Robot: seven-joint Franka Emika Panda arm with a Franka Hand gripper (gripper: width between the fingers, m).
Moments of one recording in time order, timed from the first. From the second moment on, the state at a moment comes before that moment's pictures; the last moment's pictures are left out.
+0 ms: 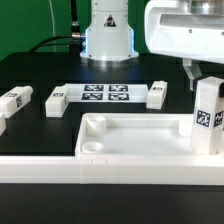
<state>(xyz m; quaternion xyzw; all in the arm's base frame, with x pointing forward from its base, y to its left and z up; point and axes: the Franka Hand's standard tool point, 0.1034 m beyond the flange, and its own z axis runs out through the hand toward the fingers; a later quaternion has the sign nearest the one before) 0.639 0.103 0.114 -0.89 0.46 0.02 0.05</state>
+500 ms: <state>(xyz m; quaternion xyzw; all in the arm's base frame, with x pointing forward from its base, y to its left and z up) 0.635 0.106 0.114 -0.71 0.70 0.02 0.09</state>
